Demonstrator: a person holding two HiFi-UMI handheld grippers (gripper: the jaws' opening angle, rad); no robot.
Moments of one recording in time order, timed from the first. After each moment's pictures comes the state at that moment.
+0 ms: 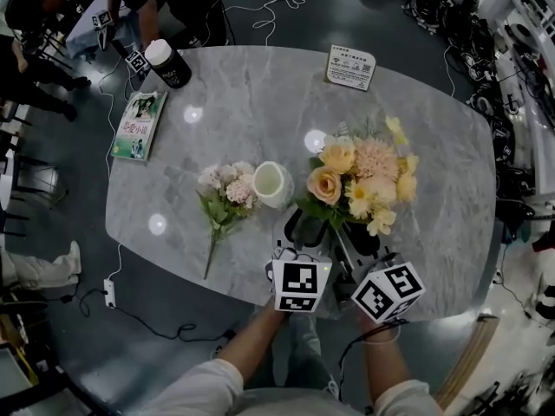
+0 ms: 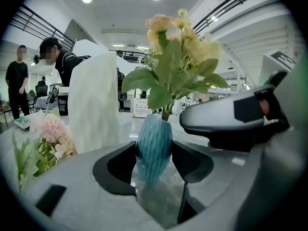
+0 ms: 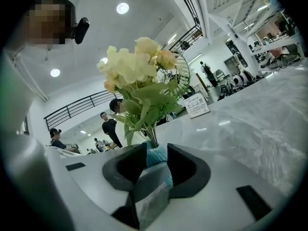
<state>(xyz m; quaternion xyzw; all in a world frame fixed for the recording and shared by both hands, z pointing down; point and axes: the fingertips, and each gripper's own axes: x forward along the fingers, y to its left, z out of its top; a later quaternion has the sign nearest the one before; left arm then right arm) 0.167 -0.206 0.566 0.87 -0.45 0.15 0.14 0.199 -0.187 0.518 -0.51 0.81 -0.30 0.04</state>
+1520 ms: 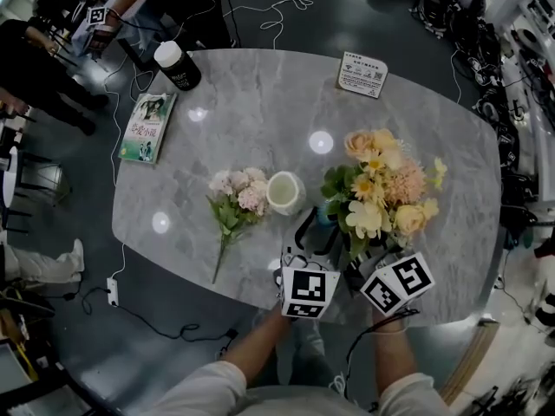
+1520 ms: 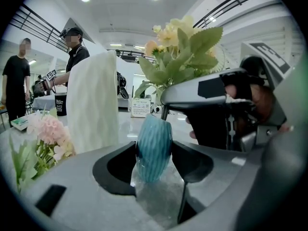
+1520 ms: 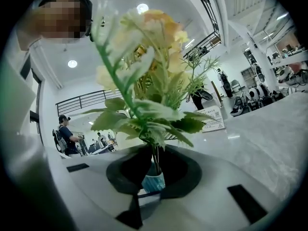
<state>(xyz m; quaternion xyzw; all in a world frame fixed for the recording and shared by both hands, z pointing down) 0.168 -0.203 0.565 0.87 -0.44 0.16 0.14 0.187 -0.218 0.489 -0.47 0.85 -0.22 0.03</state>
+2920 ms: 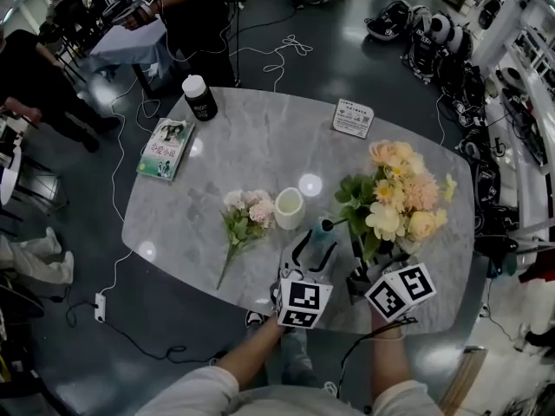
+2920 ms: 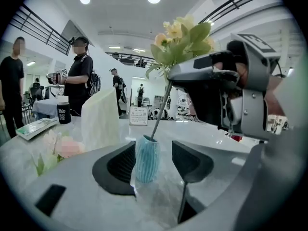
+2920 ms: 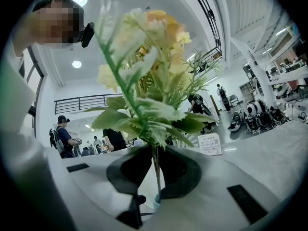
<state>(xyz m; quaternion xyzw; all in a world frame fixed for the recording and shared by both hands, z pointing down) 0.166 -0.171 0.523 0.88 -0.43 0.14 0.14 0.208 -0.202 0.396 -0.51 0.85 -0.16 0.06</state>
